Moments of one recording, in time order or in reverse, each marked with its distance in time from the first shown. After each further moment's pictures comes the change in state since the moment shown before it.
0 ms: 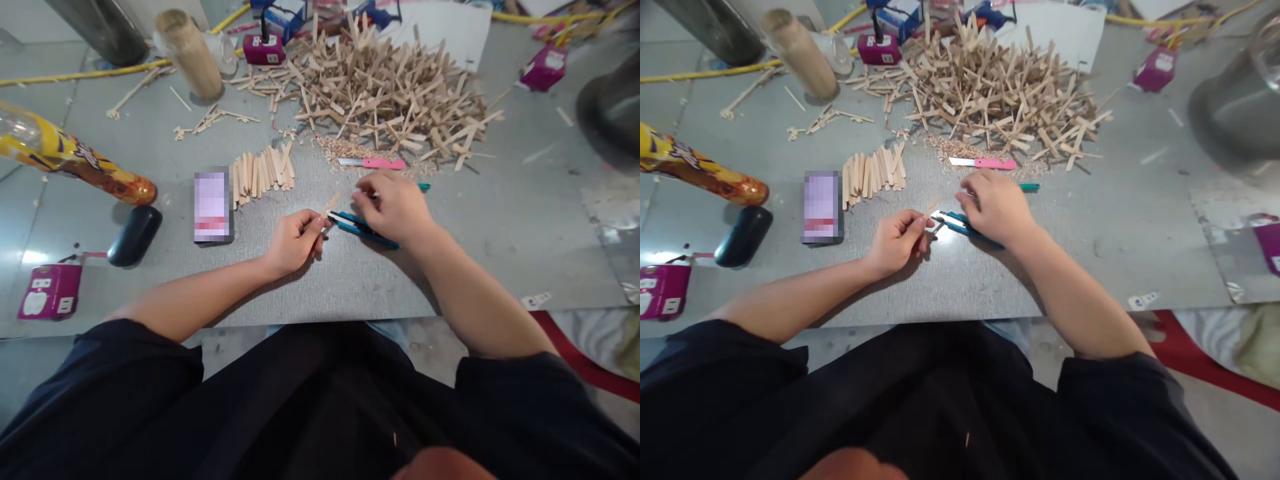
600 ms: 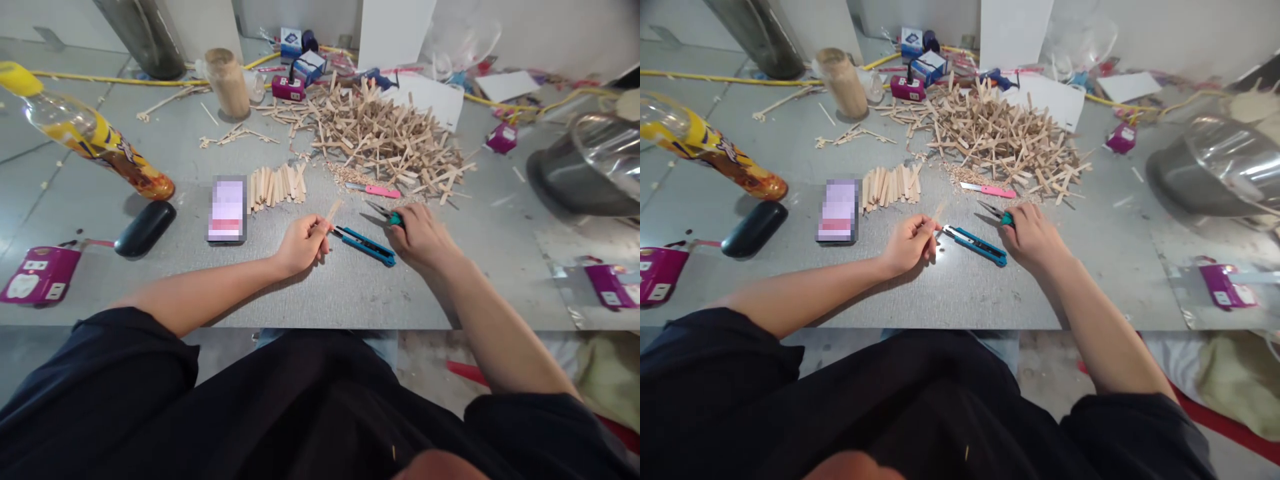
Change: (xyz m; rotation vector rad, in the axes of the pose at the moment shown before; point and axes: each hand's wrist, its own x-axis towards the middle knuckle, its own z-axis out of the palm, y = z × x) left_hand 0.010 0.006 0.004 -0.096 0.096 -0.100; right_hand -0.040 0.082 -0.006 -0.201 -0.025 -0.066
